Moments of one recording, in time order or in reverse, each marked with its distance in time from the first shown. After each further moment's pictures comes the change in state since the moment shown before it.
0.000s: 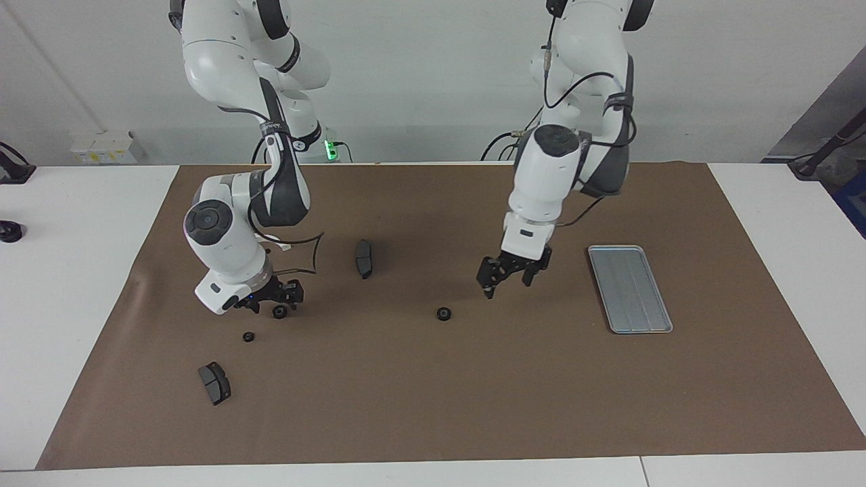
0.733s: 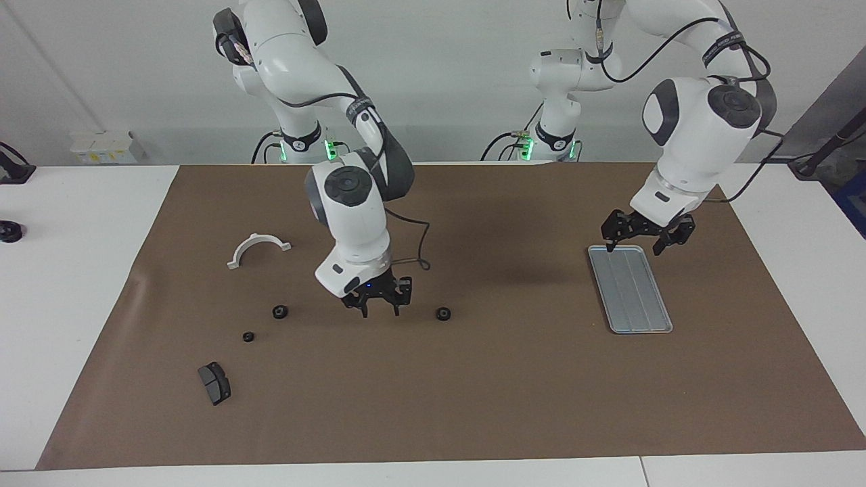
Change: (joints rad) left arm 0.303 -0.152 0.005 -0.010 0.000 -0.340 0.818; right arm 0.343 0.174 0.004 0.330 -0.009 0.034 0.402
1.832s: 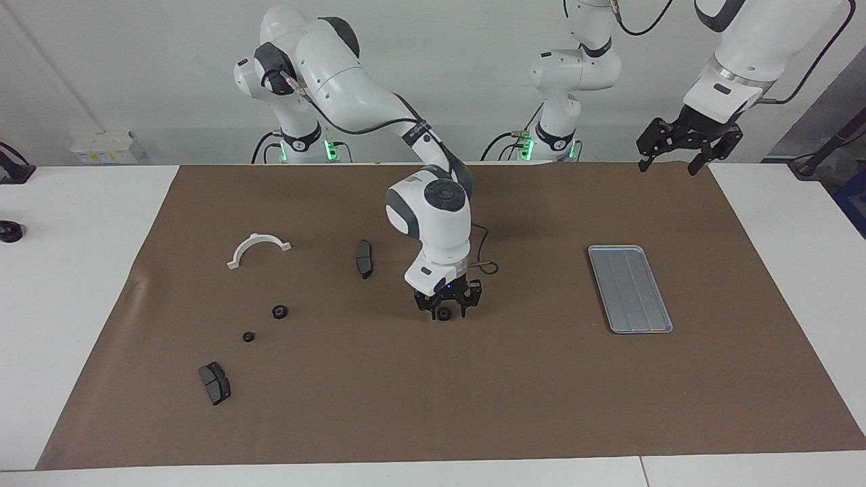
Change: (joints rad) left arm 0.028 -0.144 0.015 0.137 -0.046 -0.324 -0.032; right arm 0.156 0.134 -0.004 0.011 -0.093 0.132 0.152
